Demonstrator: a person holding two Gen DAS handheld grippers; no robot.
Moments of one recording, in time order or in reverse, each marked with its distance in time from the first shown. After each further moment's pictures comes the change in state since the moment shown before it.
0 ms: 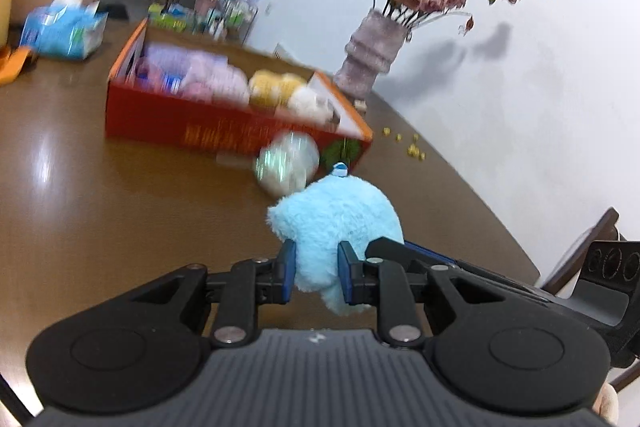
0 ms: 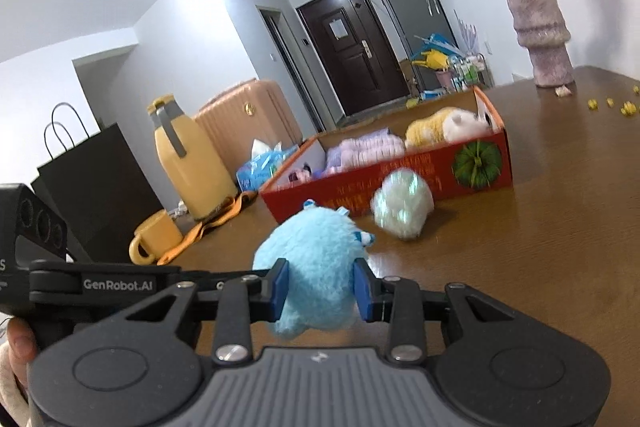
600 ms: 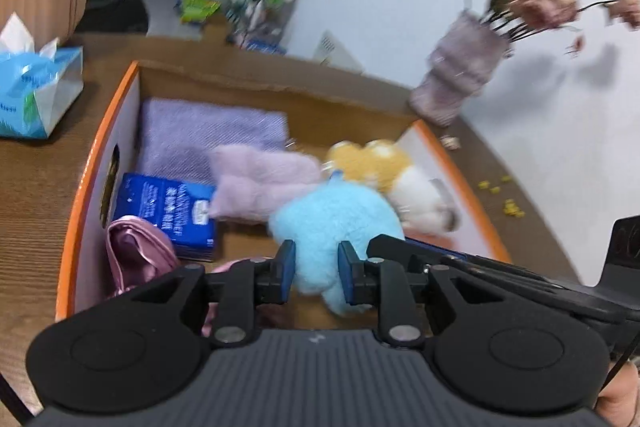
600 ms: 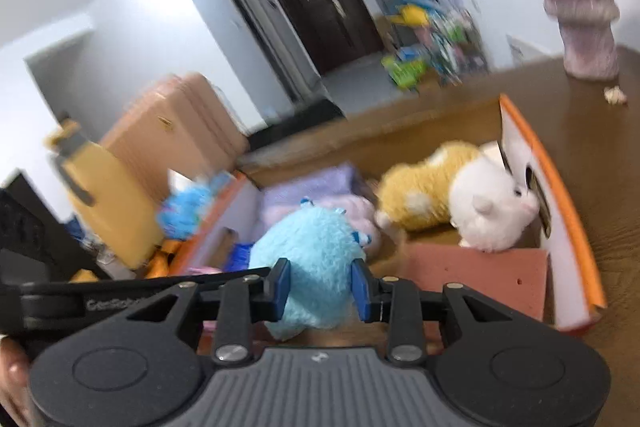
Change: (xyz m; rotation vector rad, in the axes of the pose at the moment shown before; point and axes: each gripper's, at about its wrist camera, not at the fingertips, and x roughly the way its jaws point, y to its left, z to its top) left arm 0.165 0.089 0.148 -0.030 0.125 0.144; right arm 0.210 -0.076 0.130 0.087 0.177 -0.084
